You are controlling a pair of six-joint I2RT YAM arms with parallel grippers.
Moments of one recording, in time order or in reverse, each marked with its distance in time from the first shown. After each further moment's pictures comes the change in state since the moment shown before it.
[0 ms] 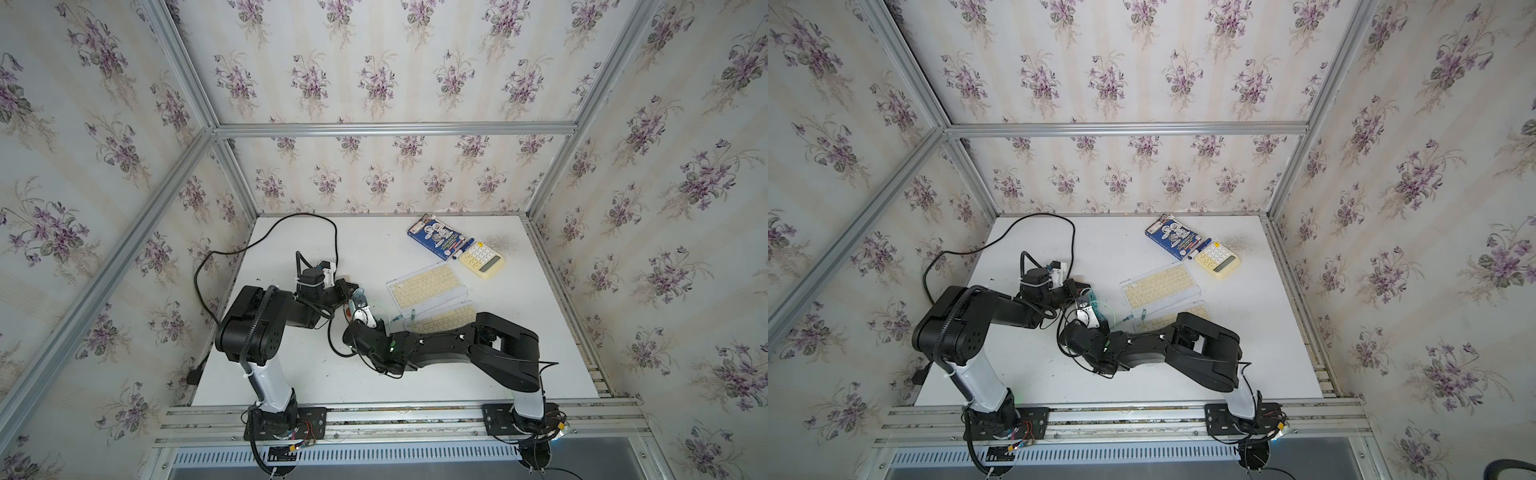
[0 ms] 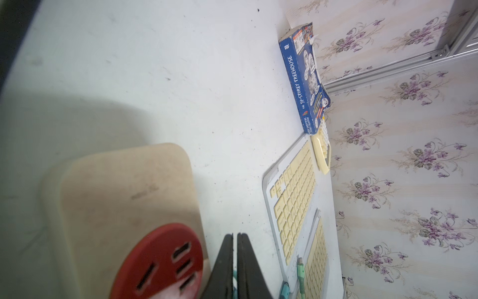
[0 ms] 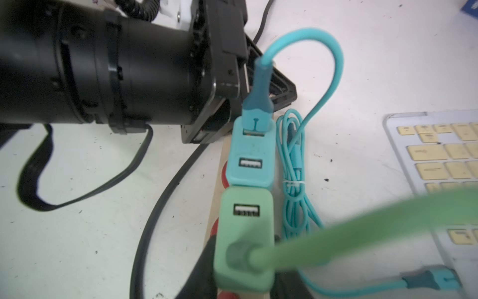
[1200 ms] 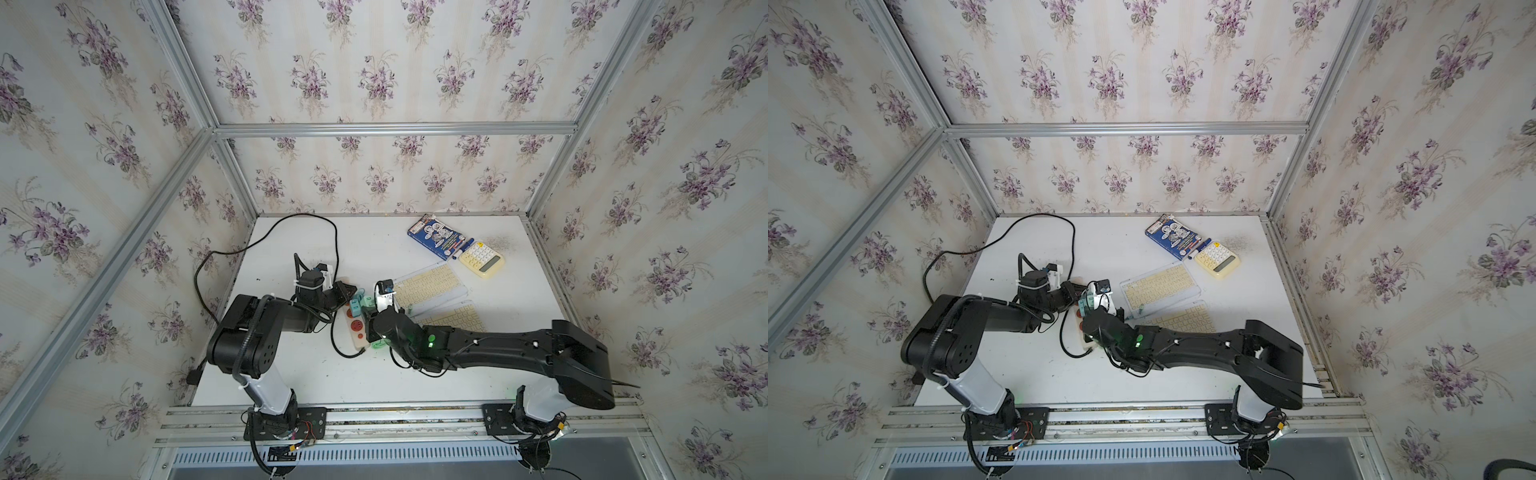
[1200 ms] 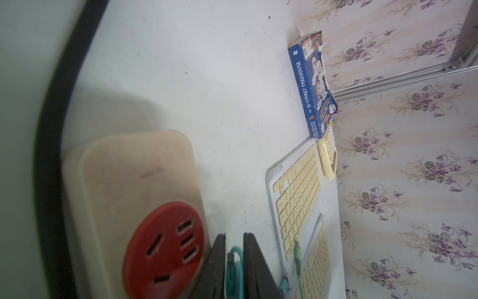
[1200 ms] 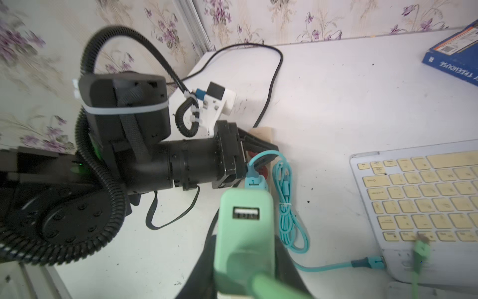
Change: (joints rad) left arm -0.005 -0.166 -0.020 -0.174 -0.073 -0.005; right arm 0.010 -0.444 -0.146 -0.086 0.041 0.011
